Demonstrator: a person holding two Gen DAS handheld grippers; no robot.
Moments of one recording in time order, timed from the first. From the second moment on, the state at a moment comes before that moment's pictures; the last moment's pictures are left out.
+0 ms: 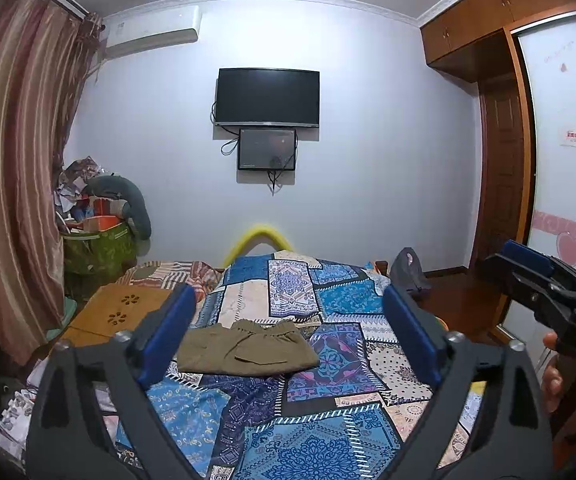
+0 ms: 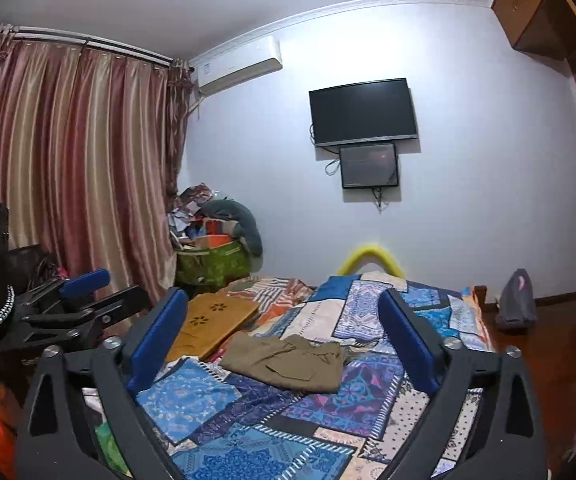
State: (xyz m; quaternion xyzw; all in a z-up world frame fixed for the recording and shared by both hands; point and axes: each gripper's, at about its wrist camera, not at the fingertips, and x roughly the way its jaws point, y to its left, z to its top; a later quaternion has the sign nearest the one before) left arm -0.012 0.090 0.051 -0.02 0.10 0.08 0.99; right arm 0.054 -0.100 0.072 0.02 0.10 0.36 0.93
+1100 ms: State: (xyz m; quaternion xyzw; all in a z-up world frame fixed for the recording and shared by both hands) left arm -0.016 0.085 0.031 -0.02 0.11 0.09 0.99; right arm 0.038 -0.100 0.063 0.02 0.11 0.37 0.92
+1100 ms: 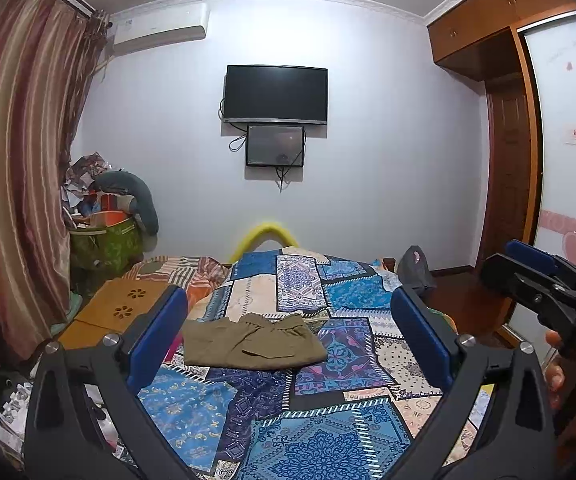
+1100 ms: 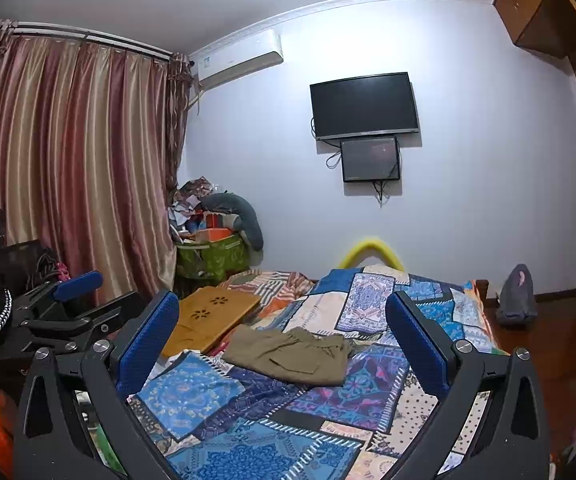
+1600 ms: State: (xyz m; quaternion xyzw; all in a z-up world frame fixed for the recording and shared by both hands) left arm -0.016 0.085 0.032 -0.03 0.11 0.09 0.99; right arm 0.034 -0.097 0.064 0.02 0.11 0.36 0.93
